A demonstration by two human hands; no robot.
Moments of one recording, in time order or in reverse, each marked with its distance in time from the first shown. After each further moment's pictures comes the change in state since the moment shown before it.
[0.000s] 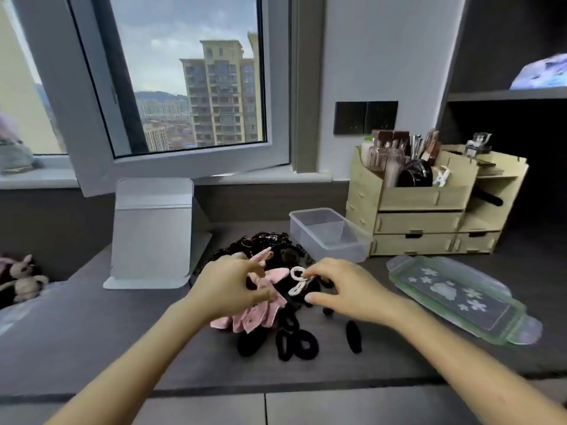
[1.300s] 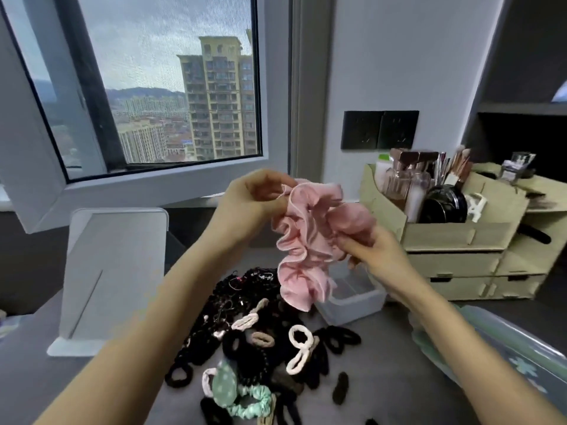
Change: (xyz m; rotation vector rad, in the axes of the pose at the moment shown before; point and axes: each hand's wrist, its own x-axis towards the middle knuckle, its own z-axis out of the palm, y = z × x) left_hand 0.142 0.028 -0.081 -1.220 0.257 0.166; right_hand 0.112 0.068 -0.059 0.790 0.451 0.038
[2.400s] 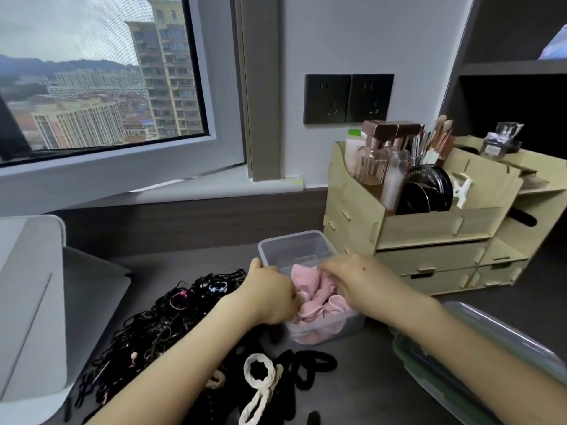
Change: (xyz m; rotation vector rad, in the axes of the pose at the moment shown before) left_hand 0.033 -0.155 0.084 1.488 -0.790 -0.067; right_hand 0.011 0.069 -0.037 -1.127 -0.398 -0.066
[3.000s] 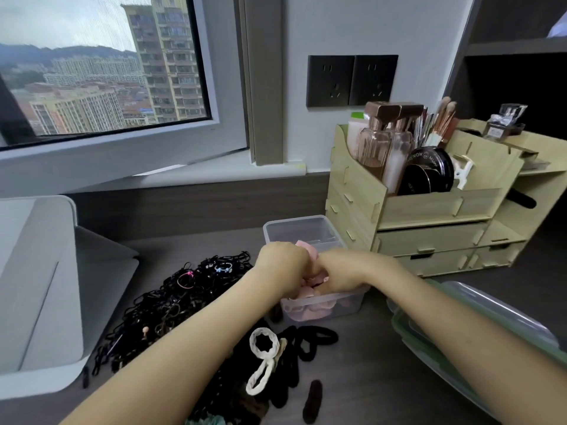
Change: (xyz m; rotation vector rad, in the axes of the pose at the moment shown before) left_hand 0.003 0.016 -0.012 0.031 0.072 -0.051; right_hand 0.024 -0.025 -0.005 0.102 -0.617 0.144
